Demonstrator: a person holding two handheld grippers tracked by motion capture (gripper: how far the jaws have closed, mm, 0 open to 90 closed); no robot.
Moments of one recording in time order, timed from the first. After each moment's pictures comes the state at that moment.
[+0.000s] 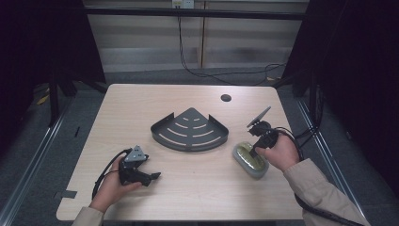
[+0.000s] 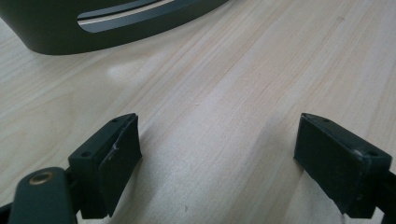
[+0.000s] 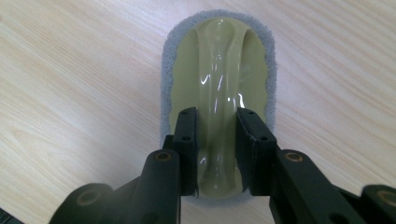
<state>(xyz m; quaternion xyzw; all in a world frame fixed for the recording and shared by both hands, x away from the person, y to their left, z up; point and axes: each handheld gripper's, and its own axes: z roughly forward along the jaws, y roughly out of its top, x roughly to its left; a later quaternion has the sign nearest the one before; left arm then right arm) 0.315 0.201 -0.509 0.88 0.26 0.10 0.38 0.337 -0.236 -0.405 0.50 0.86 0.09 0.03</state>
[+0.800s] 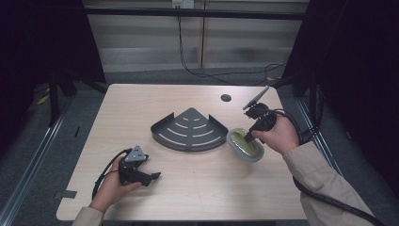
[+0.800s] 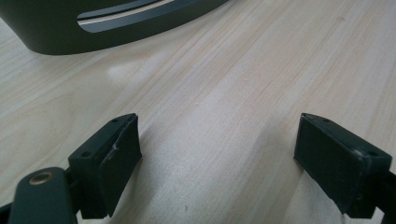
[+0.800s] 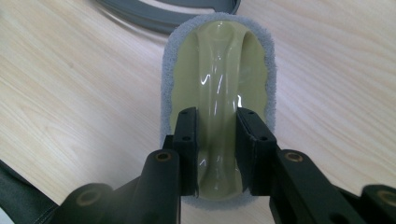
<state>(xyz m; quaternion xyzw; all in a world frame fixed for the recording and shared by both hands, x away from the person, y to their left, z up) 0.315 0.202 -0.509 0.88 0.26 0.10 0.38 0.358 -0.218 -0.350 0.49 0.86 0.13 0.03</state>
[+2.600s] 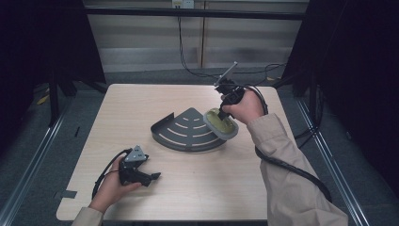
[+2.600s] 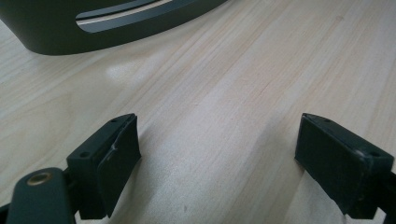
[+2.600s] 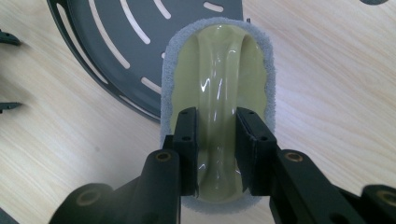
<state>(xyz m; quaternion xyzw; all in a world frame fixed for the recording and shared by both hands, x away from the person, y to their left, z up) 0.315 0.202 -0.509 0.88 0.26 0.10 0.38 0.436 -0.148 -0.334 0.48 0.87 0.14 0.03</state>
